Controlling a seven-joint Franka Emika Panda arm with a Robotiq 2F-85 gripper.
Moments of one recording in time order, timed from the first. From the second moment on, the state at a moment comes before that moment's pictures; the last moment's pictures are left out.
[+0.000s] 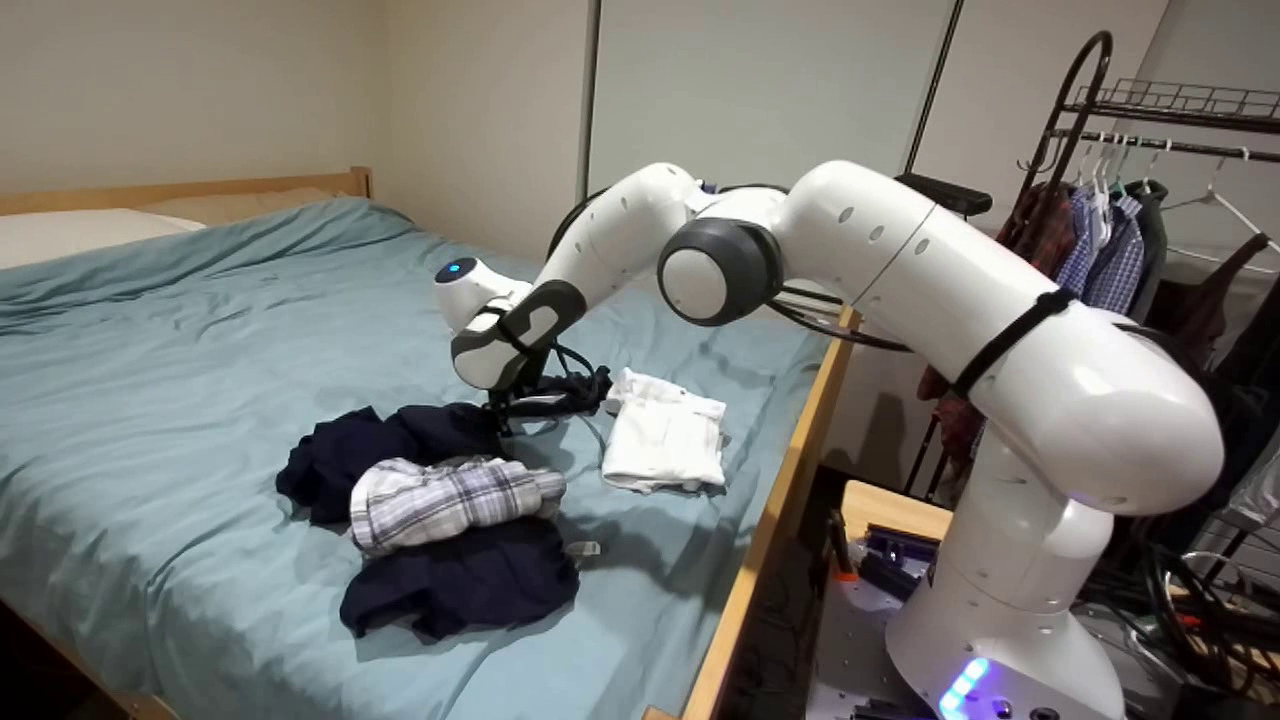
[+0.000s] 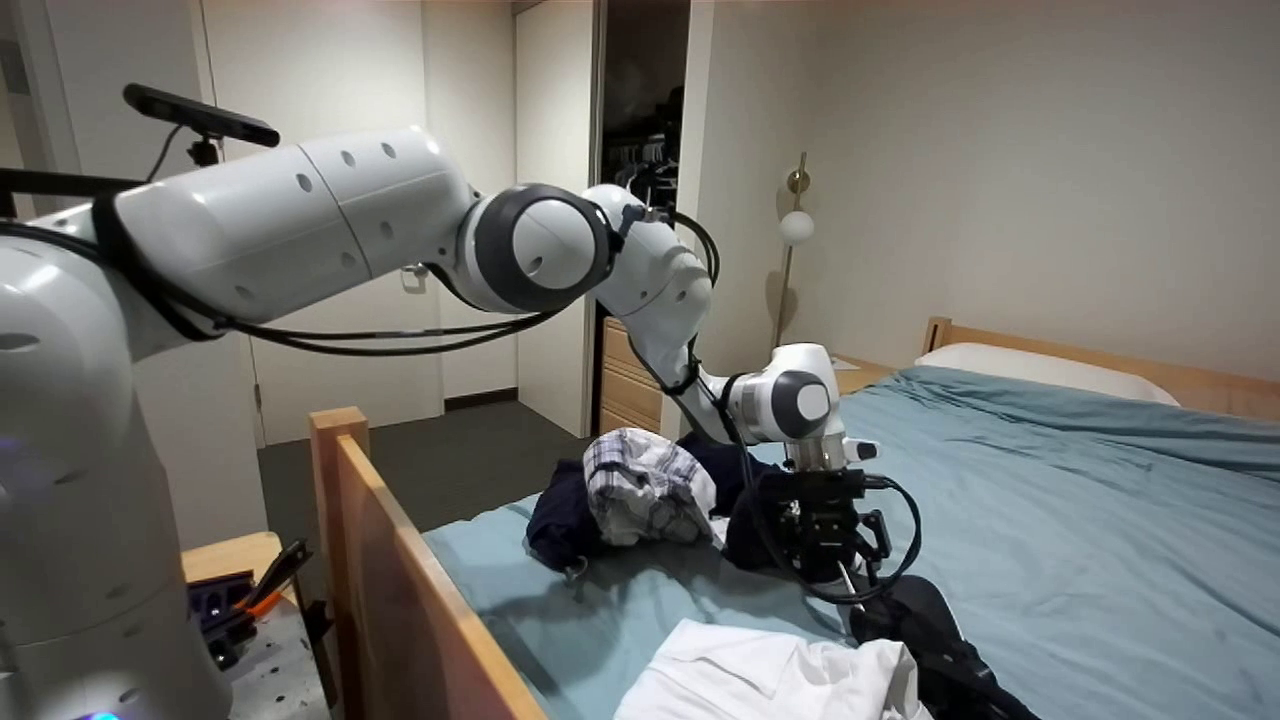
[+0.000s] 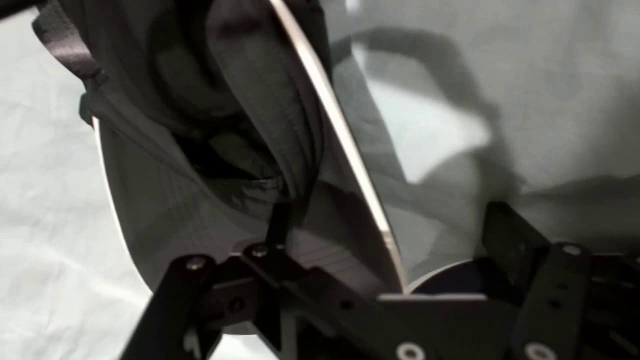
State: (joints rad) arm -0.07 1.17 -0.19 -1.12 -0.31 2.27 -0.23
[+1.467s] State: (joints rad) arm -0.18 1.11 -0.13 -1.03 -0.10 2.36 -0.15
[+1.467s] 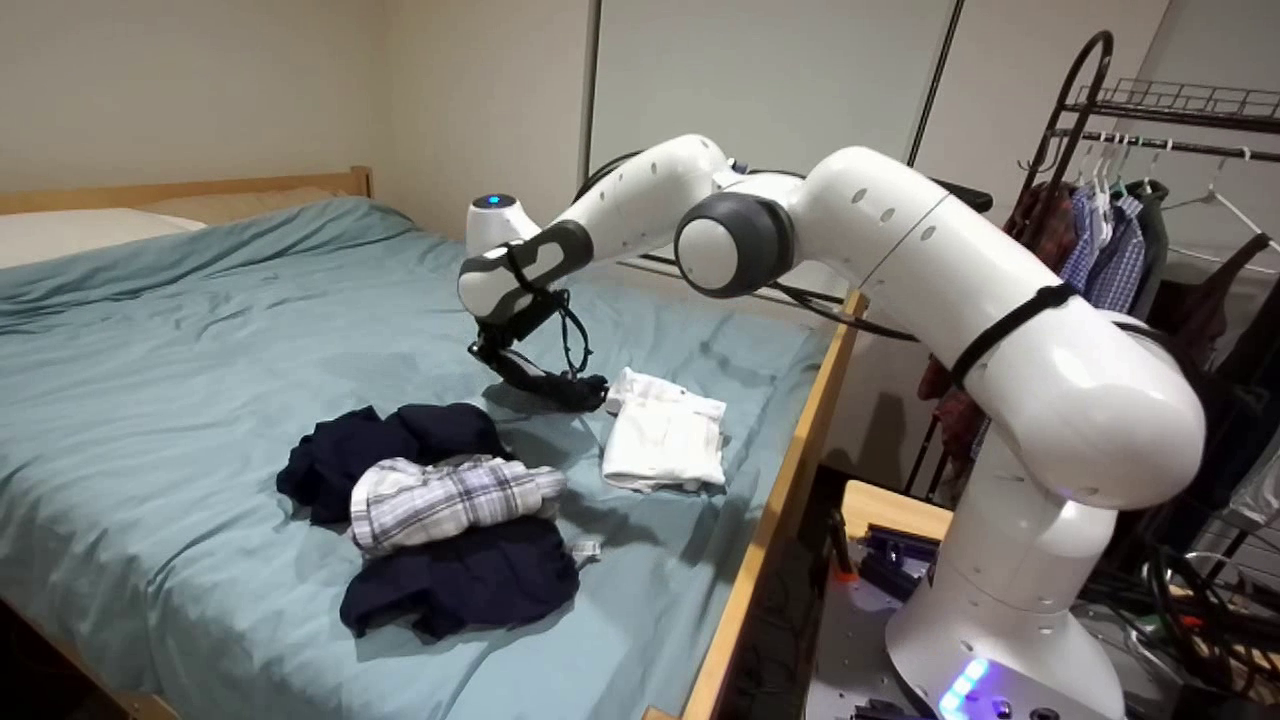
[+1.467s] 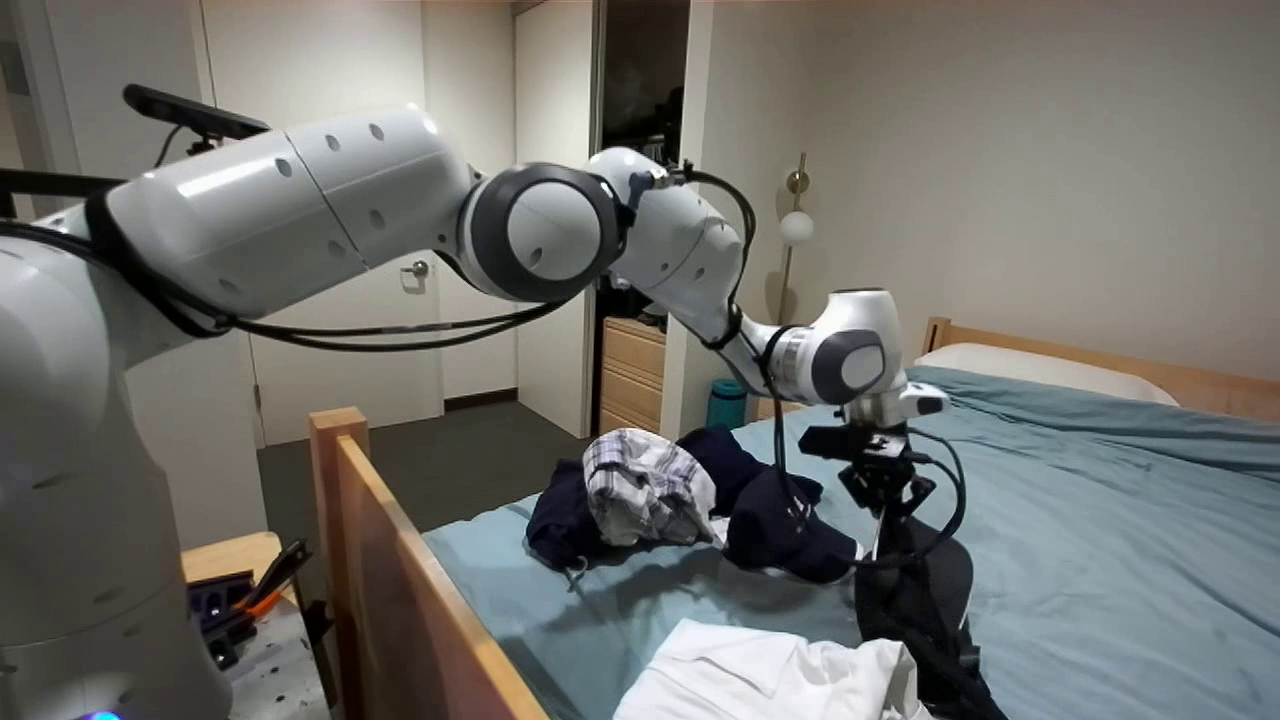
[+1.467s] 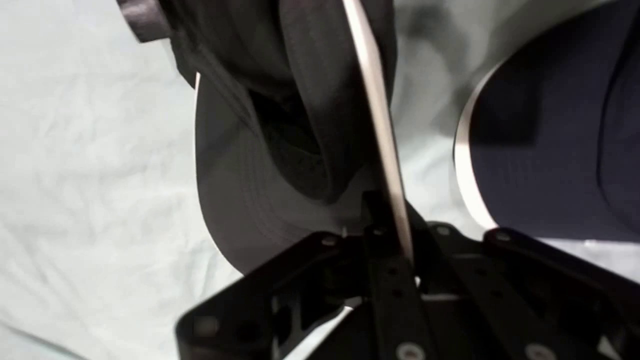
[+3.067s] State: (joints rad) arm -0.26 1.13 0.34 -1.05 0.27 3.08 -0.22
